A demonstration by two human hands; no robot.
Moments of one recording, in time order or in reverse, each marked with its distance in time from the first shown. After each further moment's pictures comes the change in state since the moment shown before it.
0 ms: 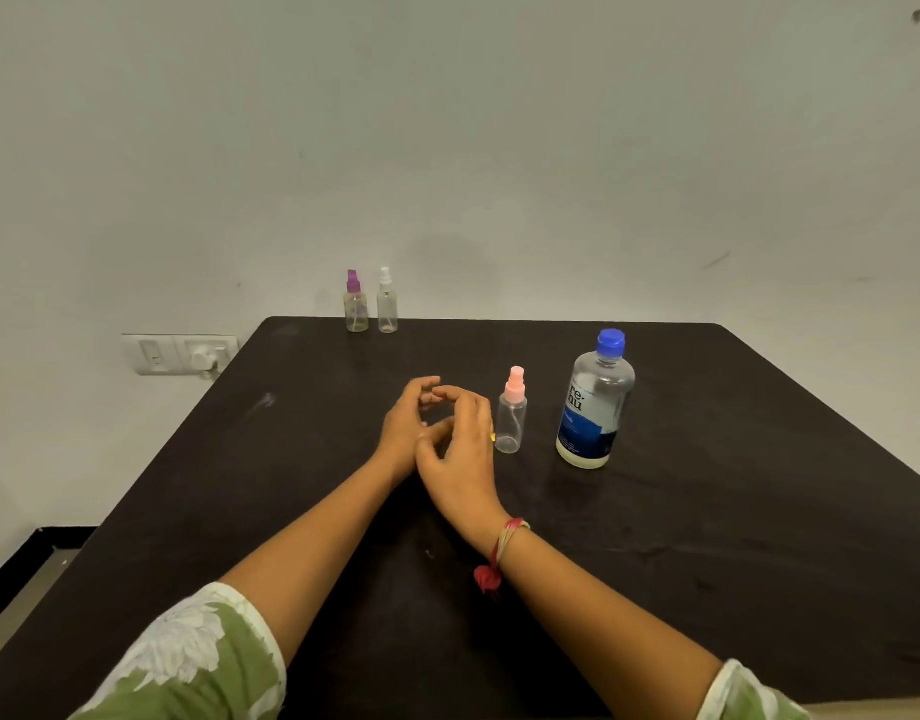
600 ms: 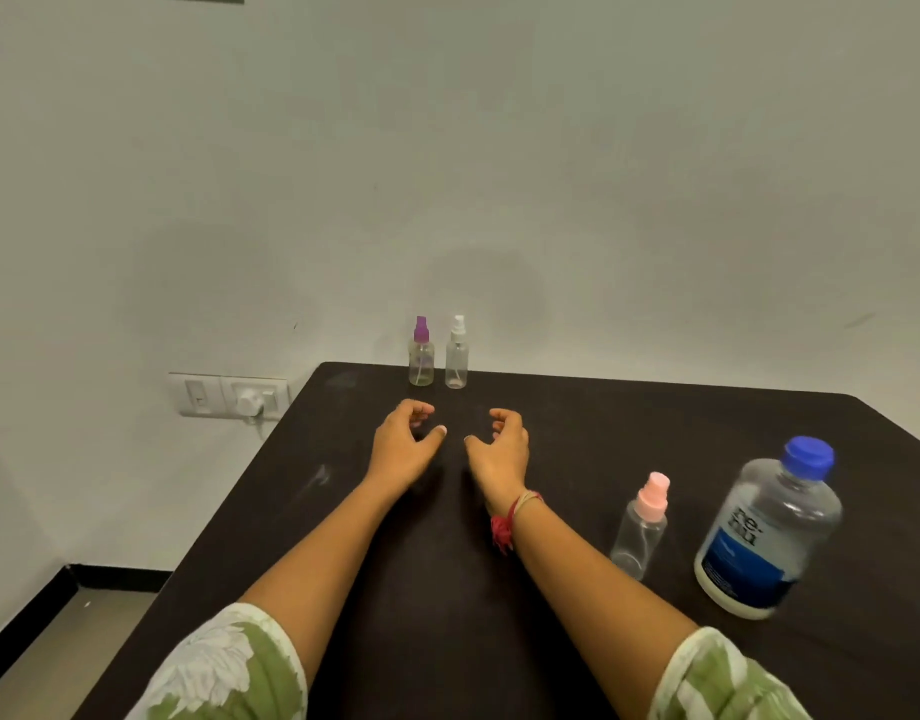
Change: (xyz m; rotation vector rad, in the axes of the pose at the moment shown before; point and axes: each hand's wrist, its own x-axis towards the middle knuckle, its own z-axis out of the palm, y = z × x) left_hand 0.128 -0.073 -0.087 0.164 0.206 0.024; right_hand 0.148 0.056 0.112 0.165 0.023 0.468
